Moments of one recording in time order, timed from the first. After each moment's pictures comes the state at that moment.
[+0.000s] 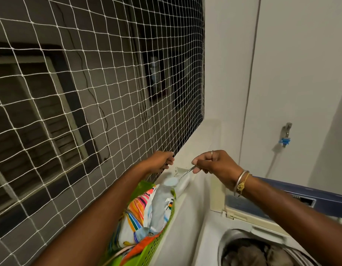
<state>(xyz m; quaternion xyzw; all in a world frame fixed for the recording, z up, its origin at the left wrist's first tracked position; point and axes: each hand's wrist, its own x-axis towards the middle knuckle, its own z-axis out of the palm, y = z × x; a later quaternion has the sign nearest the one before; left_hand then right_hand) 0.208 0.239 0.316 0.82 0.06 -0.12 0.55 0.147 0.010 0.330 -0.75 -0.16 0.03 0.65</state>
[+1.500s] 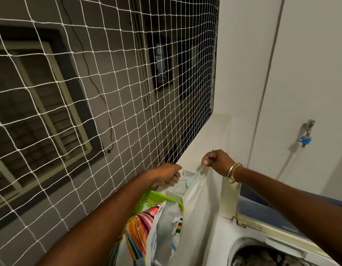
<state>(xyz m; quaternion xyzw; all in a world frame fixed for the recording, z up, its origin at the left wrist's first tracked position) 0.274 0.258 0.245 0.82 0.12 -0.26 0.50 0.316 0.022 0.248 -0.90 -0.19 -0.01 0.40</state>
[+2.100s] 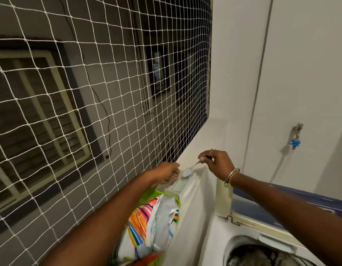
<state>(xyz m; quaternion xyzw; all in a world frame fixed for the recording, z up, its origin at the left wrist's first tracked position) 0.240 0.243 0.271 0.80 0.10 -0.21 0.55 0.271 0.016 0.261 -0.86 -0.24 -0.20 0.40</state>
